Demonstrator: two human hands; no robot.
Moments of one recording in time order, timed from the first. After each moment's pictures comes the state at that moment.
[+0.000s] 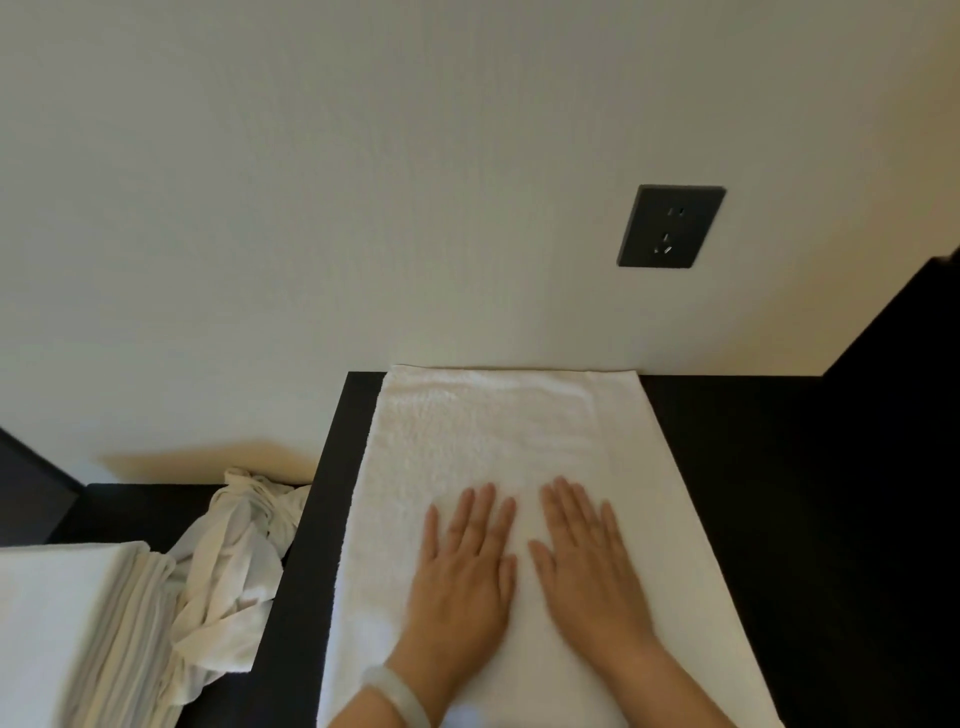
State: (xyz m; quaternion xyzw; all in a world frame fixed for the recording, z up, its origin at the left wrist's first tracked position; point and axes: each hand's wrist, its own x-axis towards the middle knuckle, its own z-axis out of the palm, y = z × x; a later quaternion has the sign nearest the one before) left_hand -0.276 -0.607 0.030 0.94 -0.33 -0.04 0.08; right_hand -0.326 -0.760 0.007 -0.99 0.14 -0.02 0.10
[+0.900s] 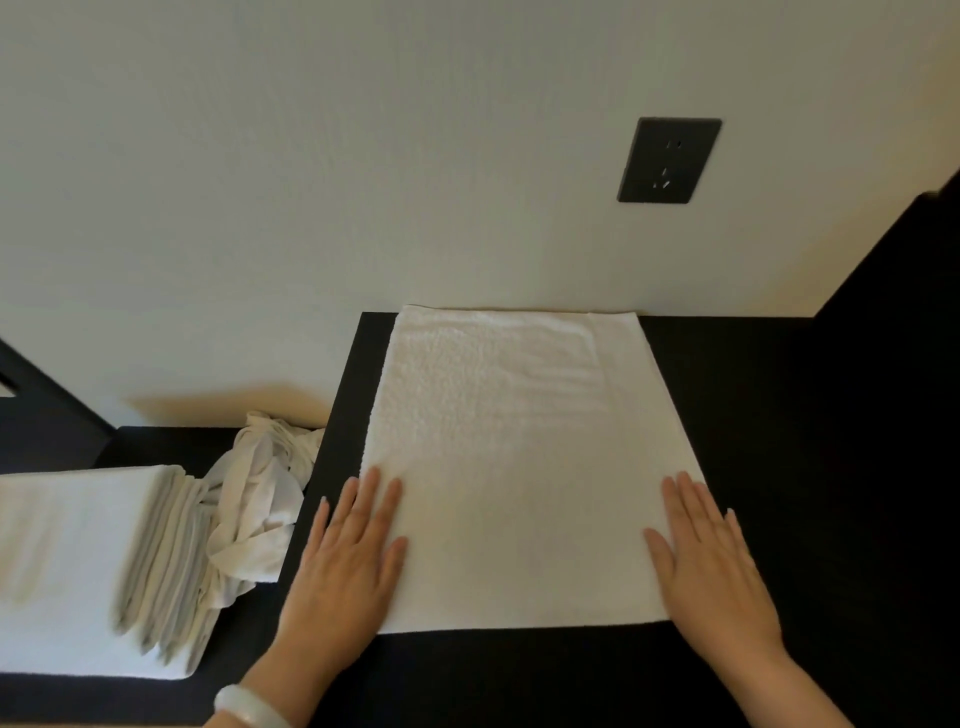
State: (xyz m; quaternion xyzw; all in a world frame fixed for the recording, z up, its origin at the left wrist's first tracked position) left_hand -0.315 -0.471 0.018 0.96 -0.27 -0.05 0.12; right_hand -0.451 -0.811 0.002 -0.96 0.27 0.04 0.08
